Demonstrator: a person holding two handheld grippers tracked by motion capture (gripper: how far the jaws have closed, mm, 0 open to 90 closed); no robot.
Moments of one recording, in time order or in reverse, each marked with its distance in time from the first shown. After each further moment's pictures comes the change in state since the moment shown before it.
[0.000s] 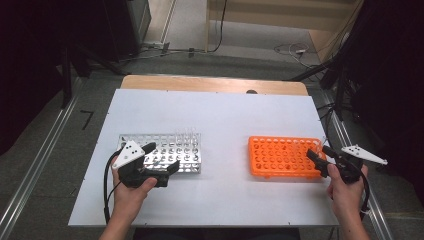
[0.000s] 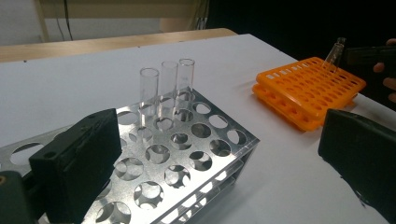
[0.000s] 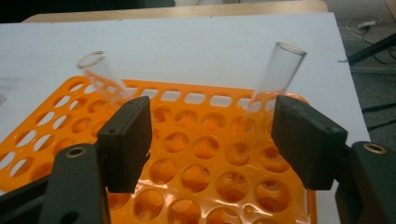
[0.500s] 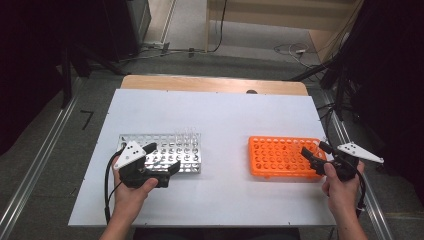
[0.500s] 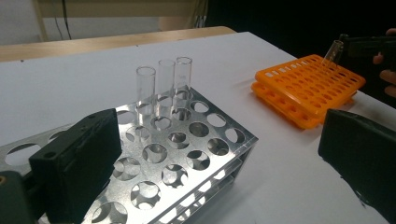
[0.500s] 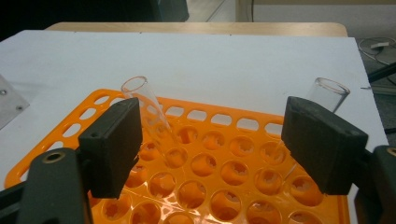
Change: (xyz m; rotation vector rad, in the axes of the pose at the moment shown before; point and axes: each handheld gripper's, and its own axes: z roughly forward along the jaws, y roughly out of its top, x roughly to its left) left arm -0.001 0.000 0.001 0.006 -0.001 0.003; right arm 0.015 0.008 0.001 -0.053 0.055 -0.059
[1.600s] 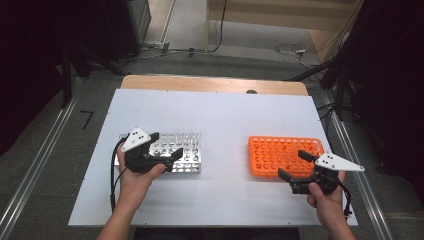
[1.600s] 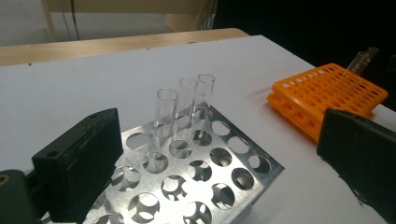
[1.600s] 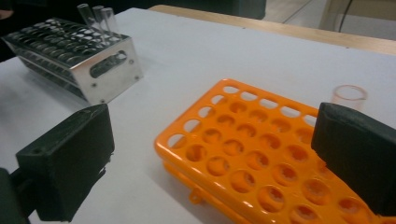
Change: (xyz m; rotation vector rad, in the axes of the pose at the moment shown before) left arm 0.012 0.017 0.021 0.011 0.017 -0.022; right arm 0.069 -0.002 -0.010 0.027 0.258 -0.176
